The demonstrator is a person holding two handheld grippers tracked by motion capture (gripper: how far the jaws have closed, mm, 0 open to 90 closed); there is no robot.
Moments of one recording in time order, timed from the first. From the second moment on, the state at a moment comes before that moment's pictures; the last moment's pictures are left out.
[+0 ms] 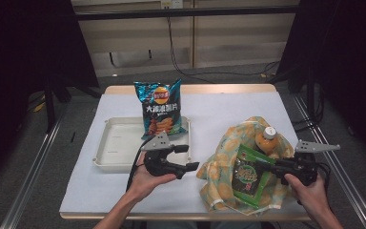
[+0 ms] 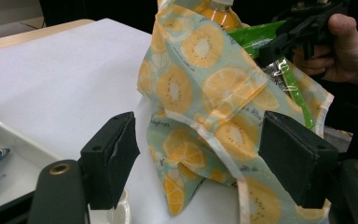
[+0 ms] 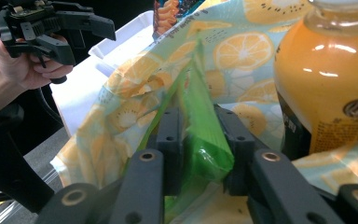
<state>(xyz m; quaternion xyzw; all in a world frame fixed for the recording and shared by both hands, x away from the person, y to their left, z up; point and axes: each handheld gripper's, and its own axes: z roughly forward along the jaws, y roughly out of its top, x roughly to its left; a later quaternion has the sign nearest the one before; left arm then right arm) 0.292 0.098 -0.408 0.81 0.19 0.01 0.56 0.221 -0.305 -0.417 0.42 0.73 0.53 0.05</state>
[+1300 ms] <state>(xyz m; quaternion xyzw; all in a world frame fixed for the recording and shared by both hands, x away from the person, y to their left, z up) 0.292 0.102 -0.410 0.80 0.20 -0.02 0.57 0.229 -0.309 -0.350 0.35 0.71 0.60 0.12</state>
